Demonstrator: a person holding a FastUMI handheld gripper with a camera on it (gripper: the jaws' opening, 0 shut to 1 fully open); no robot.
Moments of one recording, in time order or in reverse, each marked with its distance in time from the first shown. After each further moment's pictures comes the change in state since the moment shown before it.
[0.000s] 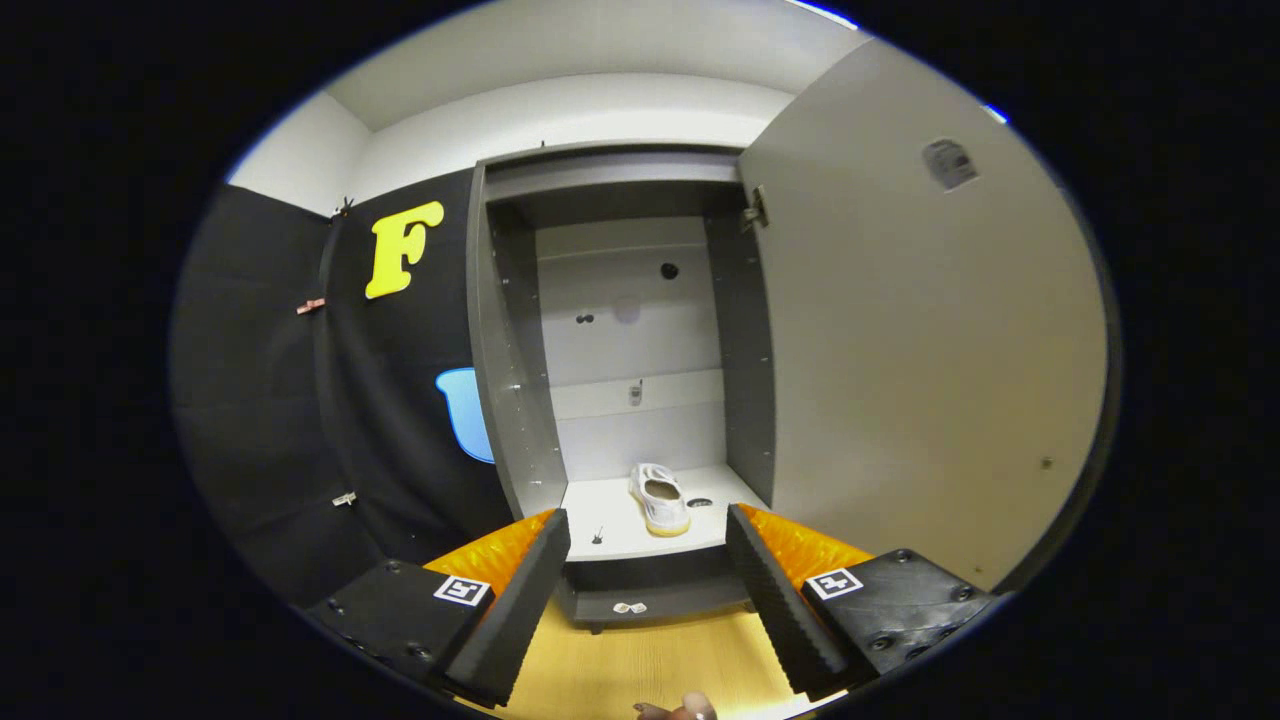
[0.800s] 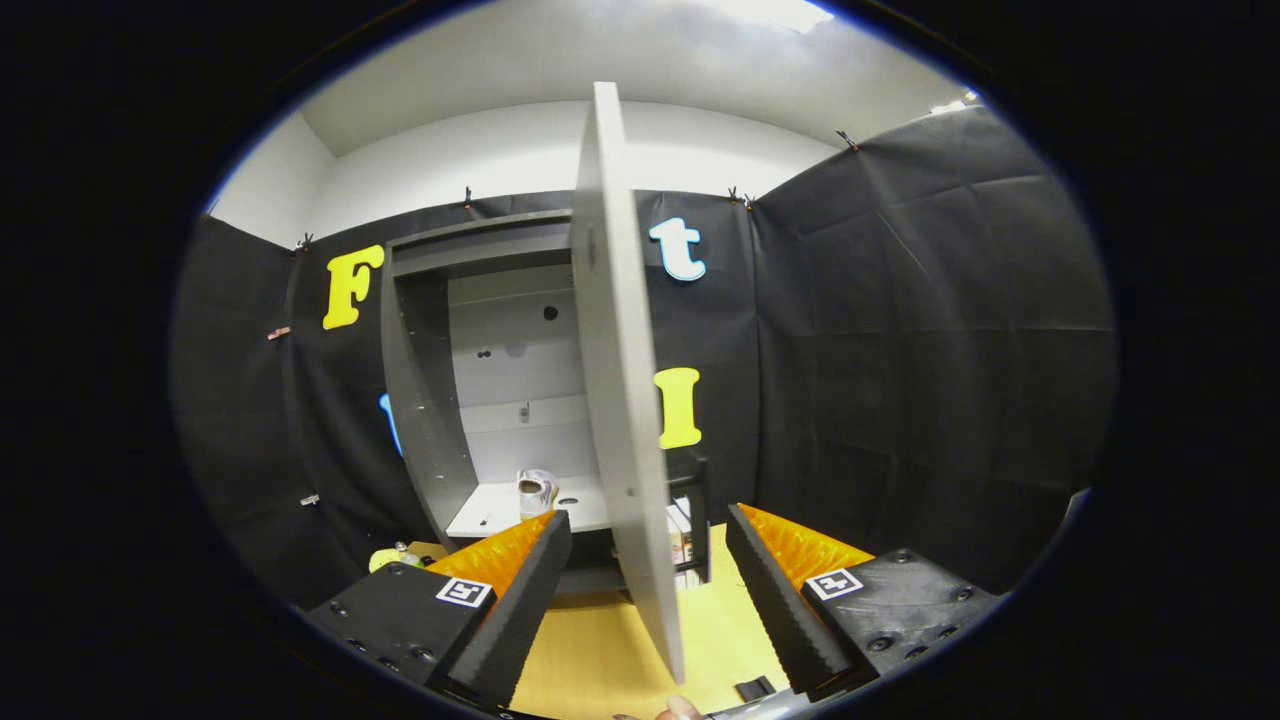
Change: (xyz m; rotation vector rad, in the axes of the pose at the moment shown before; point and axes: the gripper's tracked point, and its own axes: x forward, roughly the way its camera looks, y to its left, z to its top) arm -0.111 -0.224 0.047 -0.006 -0.047 -0.088
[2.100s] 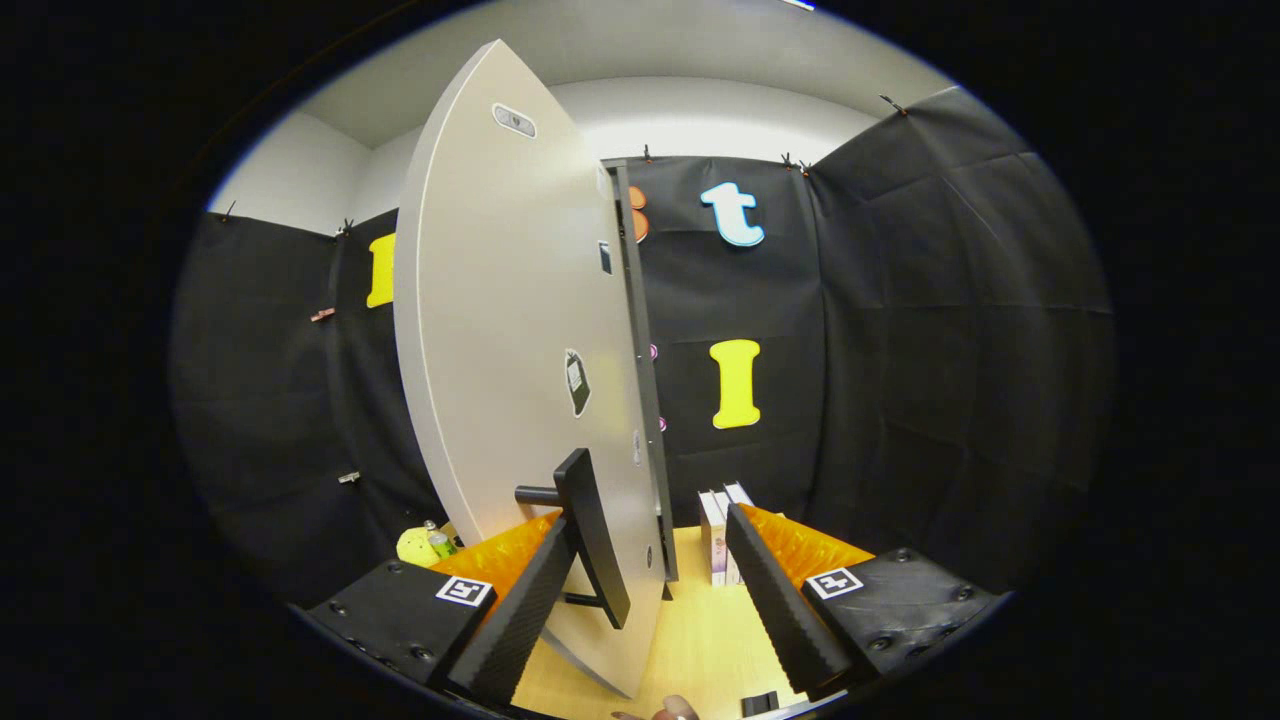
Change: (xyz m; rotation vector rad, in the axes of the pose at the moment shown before) arm 0.056 0.047 -0.037 -0.008 0.081 0.205
